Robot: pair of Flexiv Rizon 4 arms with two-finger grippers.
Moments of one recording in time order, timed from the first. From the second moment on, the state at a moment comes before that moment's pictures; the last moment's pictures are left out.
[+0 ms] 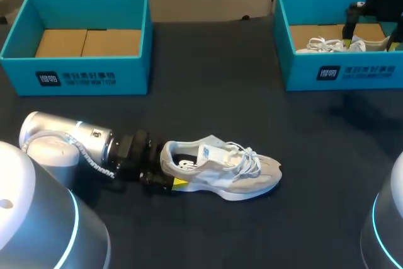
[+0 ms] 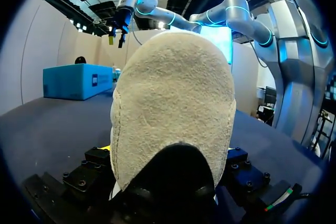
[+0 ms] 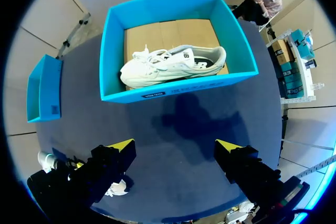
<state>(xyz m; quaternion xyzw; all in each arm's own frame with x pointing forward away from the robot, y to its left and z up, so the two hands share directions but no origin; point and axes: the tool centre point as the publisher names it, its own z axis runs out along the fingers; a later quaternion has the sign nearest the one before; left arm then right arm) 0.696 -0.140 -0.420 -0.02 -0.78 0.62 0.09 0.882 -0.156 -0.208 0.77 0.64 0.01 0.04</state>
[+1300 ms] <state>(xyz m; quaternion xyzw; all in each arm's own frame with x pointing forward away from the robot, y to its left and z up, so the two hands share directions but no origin) 0.696 -0.140 -0.420 -0.02 -0.78 0.62 0.09 0.810 0.016 -0.193 0.79 0.61 0.01 0.01</state>
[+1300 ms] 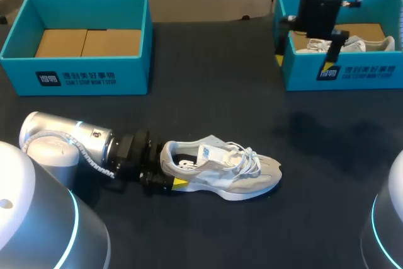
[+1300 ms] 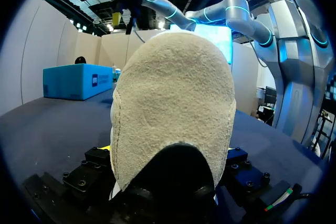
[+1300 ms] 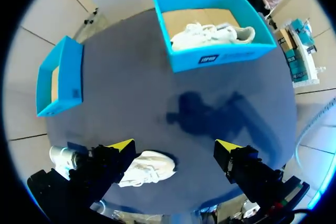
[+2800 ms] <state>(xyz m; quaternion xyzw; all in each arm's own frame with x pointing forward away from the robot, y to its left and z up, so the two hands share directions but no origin) 0.696 -0.140 -0.420 -0.02 -0.78 0.62 0.09 0.721 0.169 -0.202 0.78 0.62 0.00 0.00</state>
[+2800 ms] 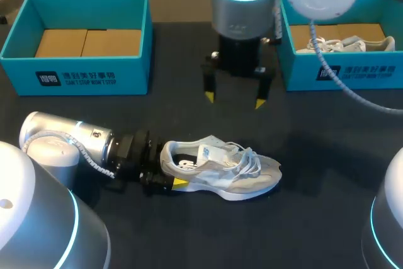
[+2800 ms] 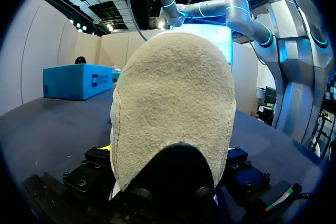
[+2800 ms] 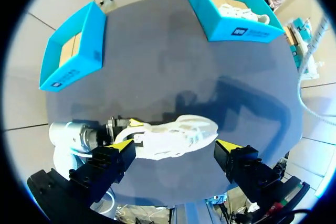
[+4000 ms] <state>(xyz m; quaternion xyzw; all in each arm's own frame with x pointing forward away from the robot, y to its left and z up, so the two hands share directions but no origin) 0.696 -0.140 -0.420 -0.02 -0.78 0.62 0.09 0.688 0.223 -0.239 0.76 0.65 0.00 -0.03</state>
